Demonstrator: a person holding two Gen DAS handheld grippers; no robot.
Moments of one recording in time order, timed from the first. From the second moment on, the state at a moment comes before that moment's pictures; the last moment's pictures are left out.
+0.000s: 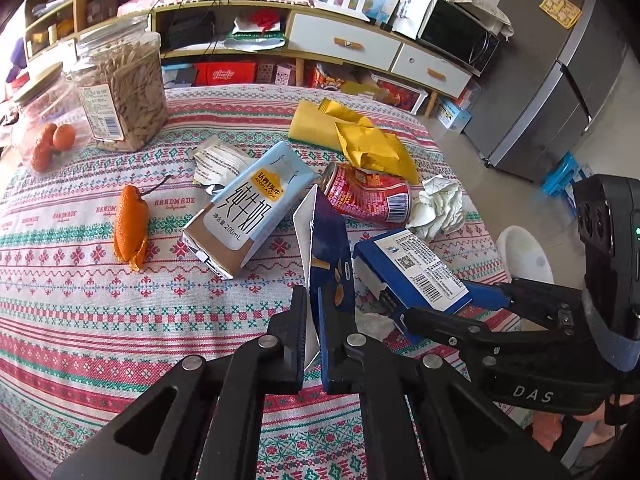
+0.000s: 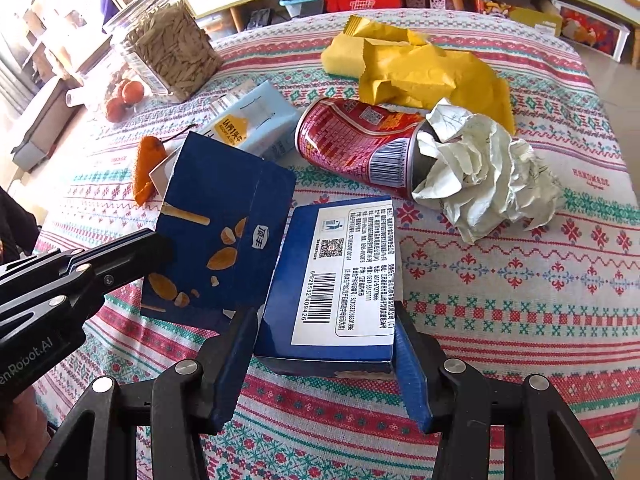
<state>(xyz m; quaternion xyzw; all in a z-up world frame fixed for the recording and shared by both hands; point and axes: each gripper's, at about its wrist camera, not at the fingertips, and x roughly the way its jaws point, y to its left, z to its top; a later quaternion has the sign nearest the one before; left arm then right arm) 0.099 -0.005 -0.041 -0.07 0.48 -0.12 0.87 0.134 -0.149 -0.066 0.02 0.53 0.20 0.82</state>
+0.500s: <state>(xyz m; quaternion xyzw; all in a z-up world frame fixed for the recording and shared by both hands) 0.076 -0.016 -0.010 -0.04 0.45 -0.11 0.89 0.126 -0.176 -0.045 0.05 0.52 0.20 0.83</state>
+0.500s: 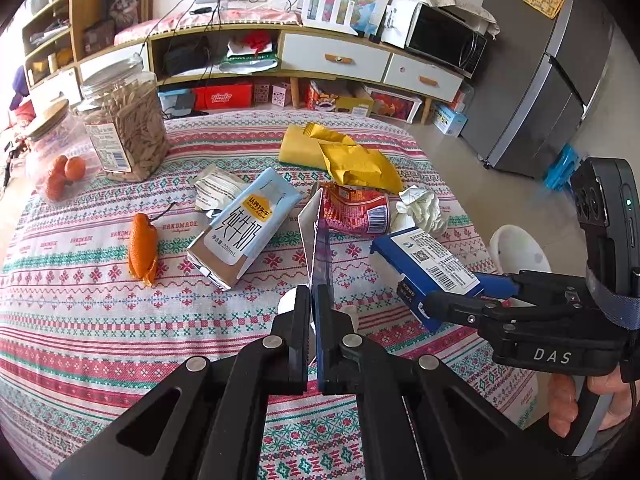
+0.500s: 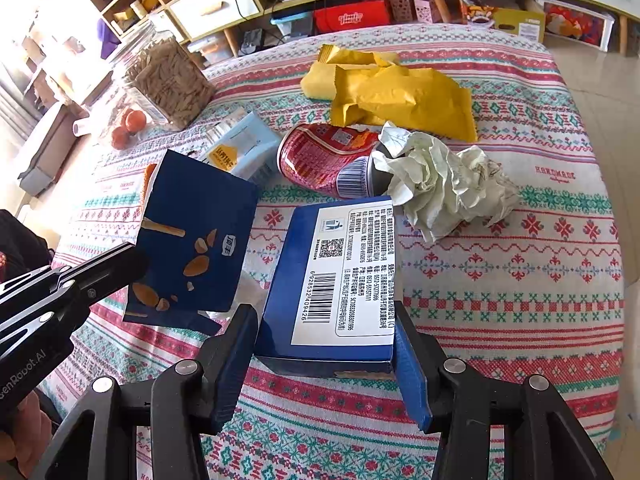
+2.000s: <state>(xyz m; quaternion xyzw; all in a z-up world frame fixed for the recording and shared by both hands) 0.098 0.019 -0.018 -0.24 0.49 -0.20 0.81 0.115 -0.215 -0.034 0.10 0.53 0.22 0.81</state>
